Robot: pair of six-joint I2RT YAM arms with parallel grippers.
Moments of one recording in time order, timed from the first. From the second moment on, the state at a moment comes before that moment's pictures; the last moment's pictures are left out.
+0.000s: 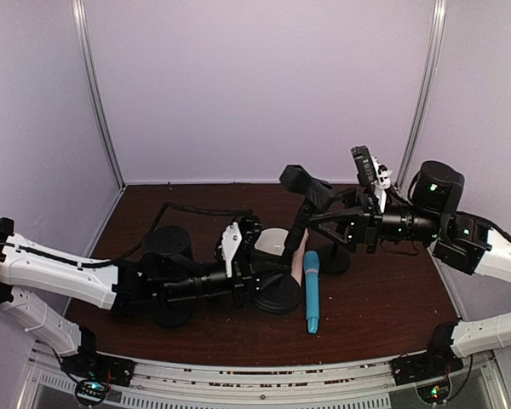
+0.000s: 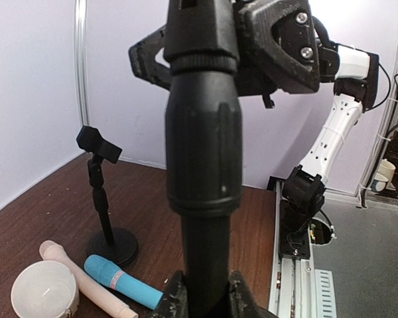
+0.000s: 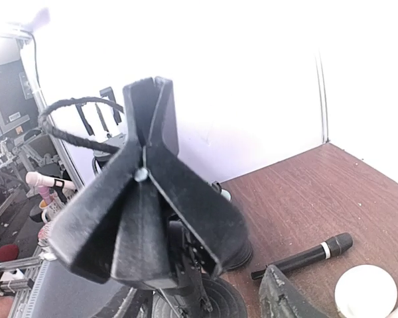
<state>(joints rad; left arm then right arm) -1.28 1.39 0.79 0.58 0.05 -0.07 0.87 0.96 0.89 0.07 -0.51 0.24</state>
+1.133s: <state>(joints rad) -1.30 1.39 0.83 0.51 -0.22 -0.08 1.06 1.12 0.93 0.04 -0.17 0.33</state>
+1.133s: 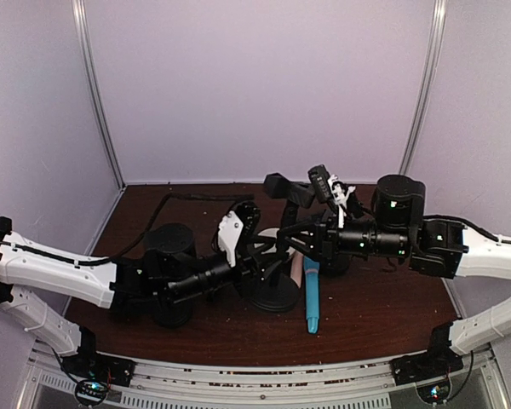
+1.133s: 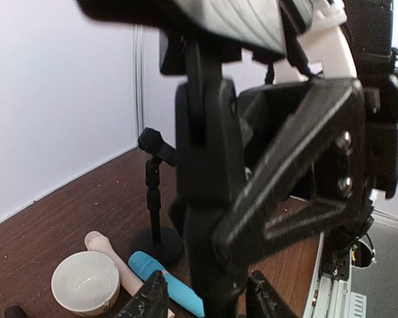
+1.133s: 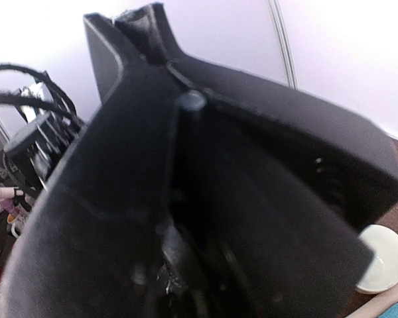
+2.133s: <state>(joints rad) -1.30 1.42 0.84 0.51 -0.10 -0.07 1.08 1.11 1.01 -0.02 -0.23 0.20</state>
